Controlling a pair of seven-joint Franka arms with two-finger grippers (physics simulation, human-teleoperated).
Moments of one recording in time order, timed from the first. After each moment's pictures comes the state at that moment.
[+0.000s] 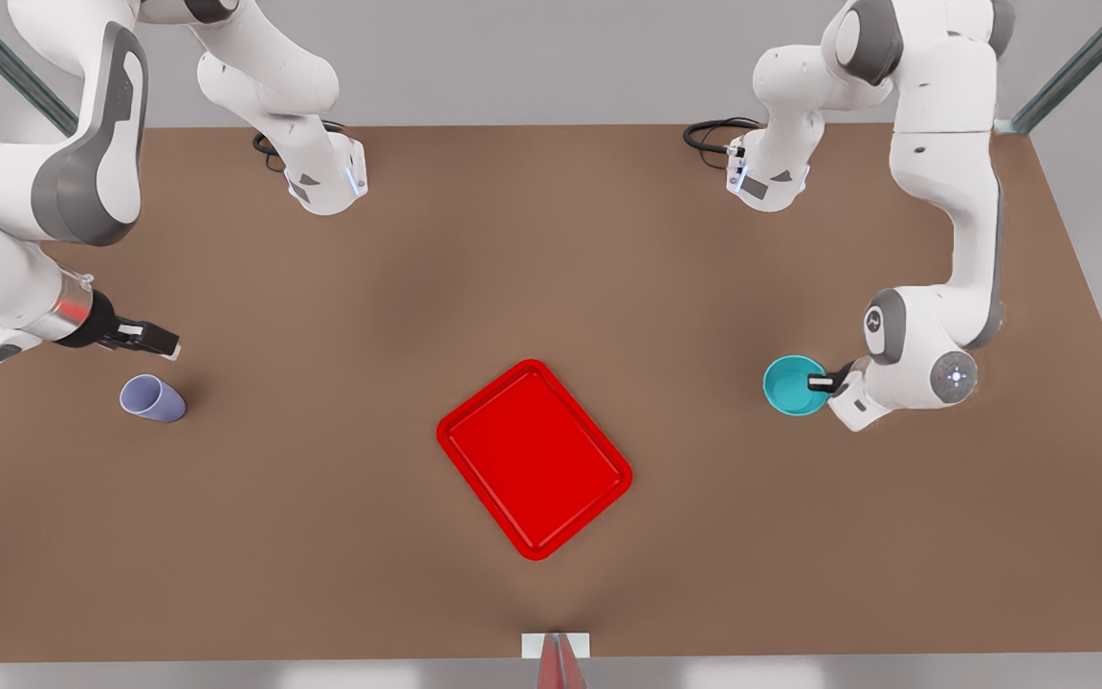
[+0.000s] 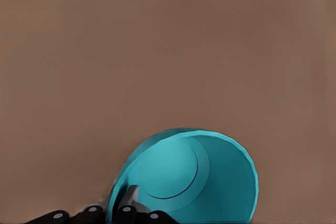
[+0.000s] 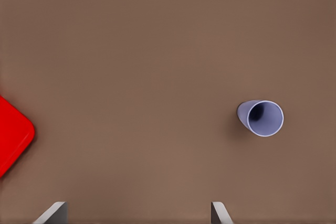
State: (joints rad) left arm -0.13 0.39 0.08 -1.87 -0.14 1.99 0.04; right arm -0.10 0.14 0.04 -1.50 0.02 1.57 0.12
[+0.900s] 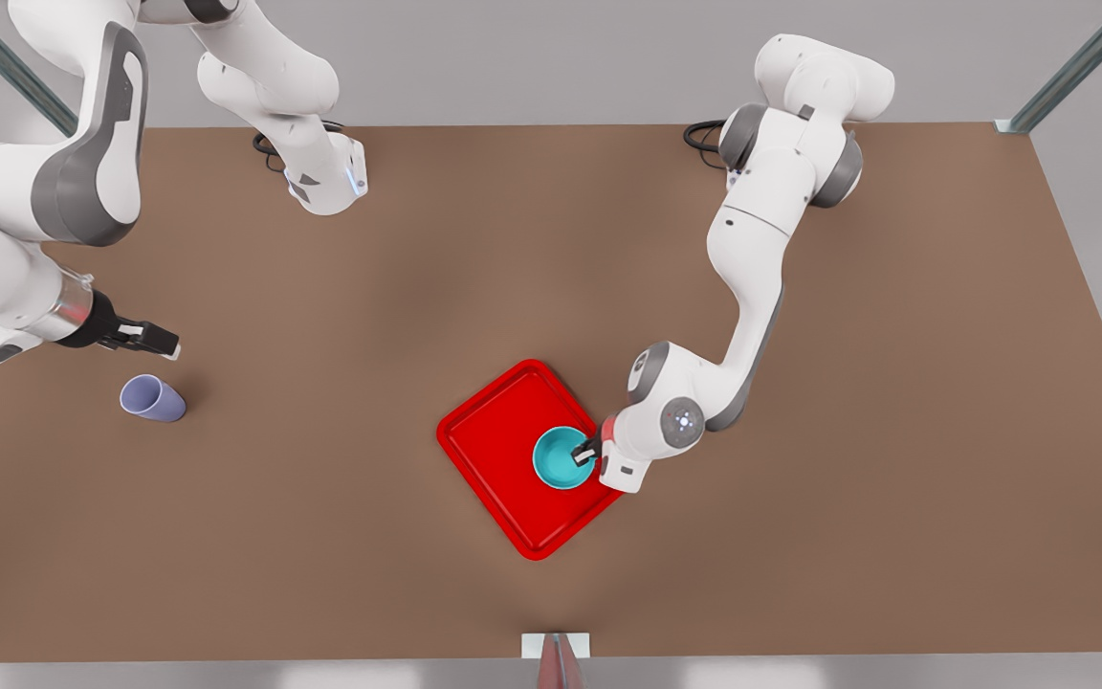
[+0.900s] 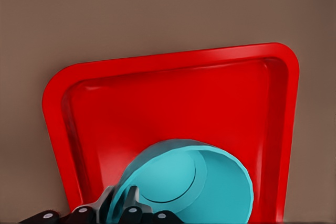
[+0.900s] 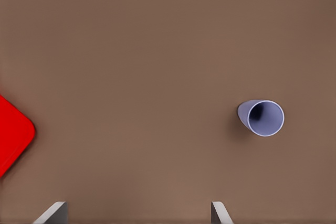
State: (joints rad) left arm -0.48 0.98 -0.07 -1.11 -0.38 2.14 -0.86; right arm -0.10 0.14 0.04 -1.50 0.02 1.57 0.12
